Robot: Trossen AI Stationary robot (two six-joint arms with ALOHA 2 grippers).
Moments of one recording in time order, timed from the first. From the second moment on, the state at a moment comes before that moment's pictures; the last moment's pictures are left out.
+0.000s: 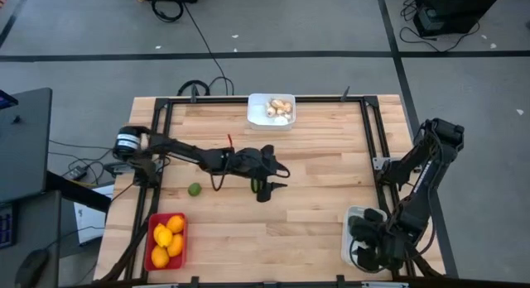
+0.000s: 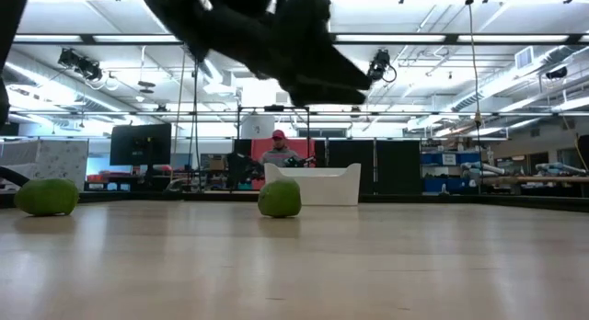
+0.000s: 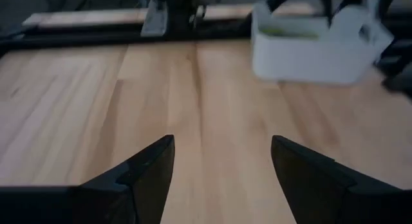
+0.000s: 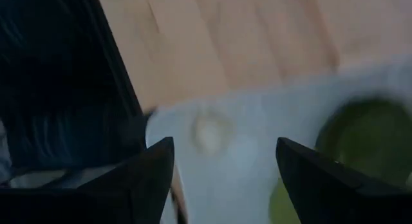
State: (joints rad) left arm -0.04 1.77 1.04 0.33 0.02 0.02; right arm 1.07 1.41 0.98 -0.79 0.19 1.50
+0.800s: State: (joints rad) left arm -0.11 1.75 1.04 -0.25 -0.17 -0.33; right arm 0.81 1.28 0.98 -0.79 0.64 0.68
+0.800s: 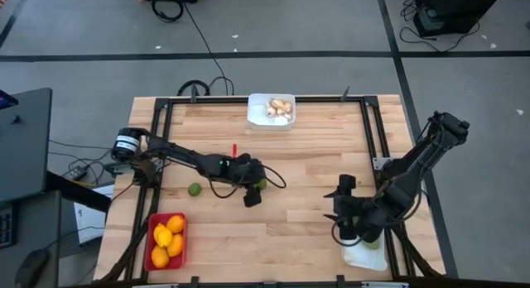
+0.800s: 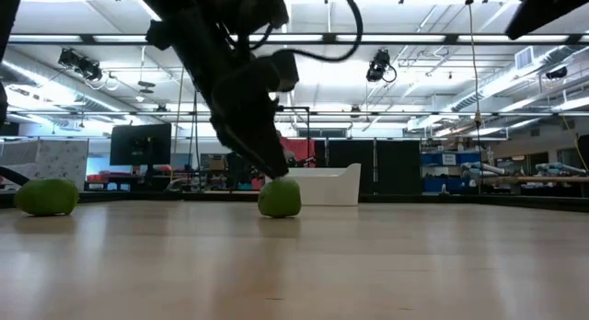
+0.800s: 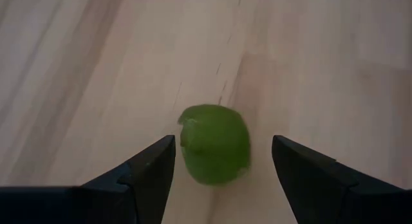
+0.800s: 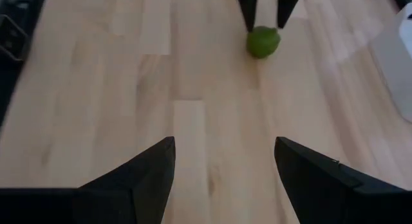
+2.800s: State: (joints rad) left arm -0.18 1.82 1.04 0.49 -0.26 0.31; right arm 0.38 1.29 0.59 0.23 0.48 0.79
